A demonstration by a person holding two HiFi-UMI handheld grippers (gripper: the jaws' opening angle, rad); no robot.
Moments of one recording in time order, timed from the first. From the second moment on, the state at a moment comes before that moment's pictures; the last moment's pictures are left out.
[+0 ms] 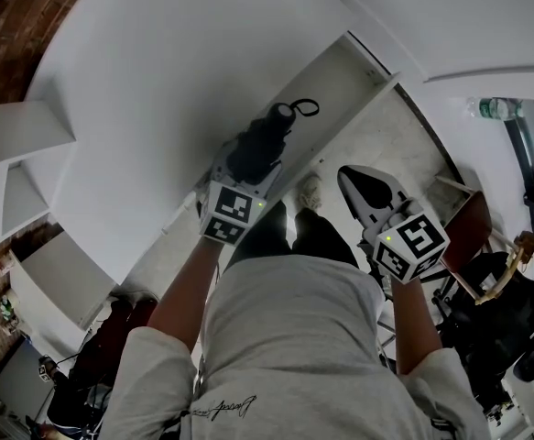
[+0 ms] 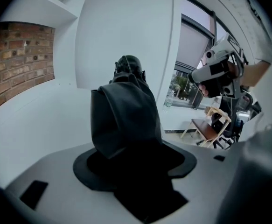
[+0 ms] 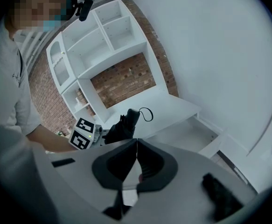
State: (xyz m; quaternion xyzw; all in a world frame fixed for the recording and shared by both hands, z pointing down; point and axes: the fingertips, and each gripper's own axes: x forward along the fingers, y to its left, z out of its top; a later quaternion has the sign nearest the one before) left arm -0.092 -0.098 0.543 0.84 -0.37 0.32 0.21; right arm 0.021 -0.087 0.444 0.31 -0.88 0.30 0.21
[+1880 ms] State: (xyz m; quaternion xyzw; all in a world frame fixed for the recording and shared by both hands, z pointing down) left arm -0.074 -0.095 0.670 0.80 -0.31 0.44 0.27; right arm 0.044 -0.083 0.477 0.31 -0.86 0.34 0.23
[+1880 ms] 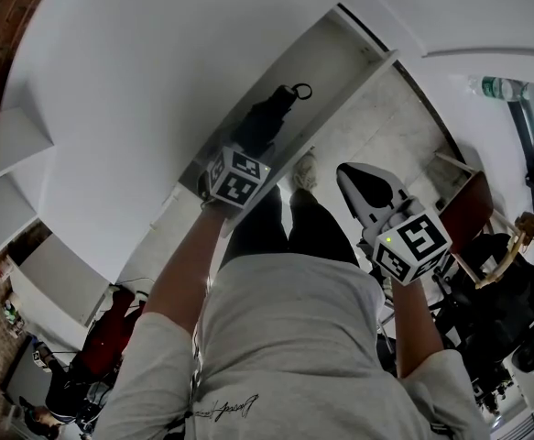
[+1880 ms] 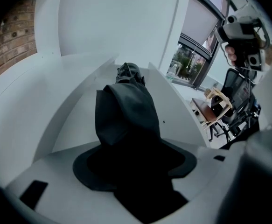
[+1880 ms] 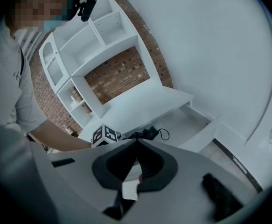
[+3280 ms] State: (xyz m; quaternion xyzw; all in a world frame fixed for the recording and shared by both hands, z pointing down) left arm -0.079 -0.095 0.715 0.76 -0.29 0.49 0.29; right arm 0.056 -0.072 0.486 0.32 -0.85 0.37 0.22
